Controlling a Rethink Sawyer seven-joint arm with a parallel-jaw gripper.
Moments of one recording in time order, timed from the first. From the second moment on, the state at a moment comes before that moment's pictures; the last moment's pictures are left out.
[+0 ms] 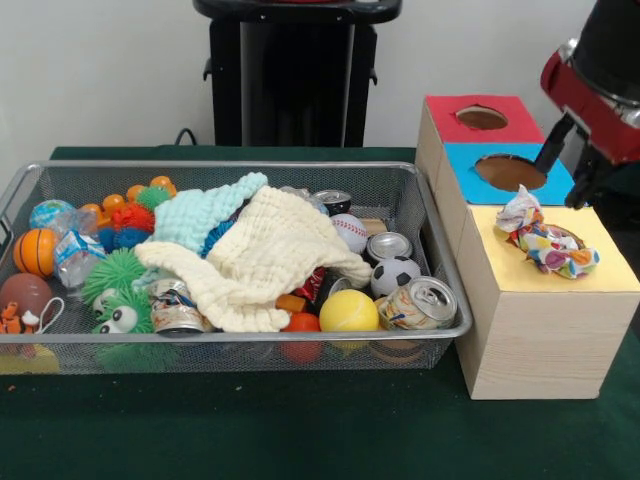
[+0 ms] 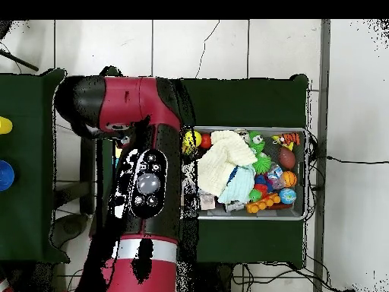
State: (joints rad) arm 0.17 -0.37 -0.26 0.92 0.15 1.31 2.87
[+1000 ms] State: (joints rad) arm -0.04 -0.36 -0.25 0.28 -0.06 2.19 2.35
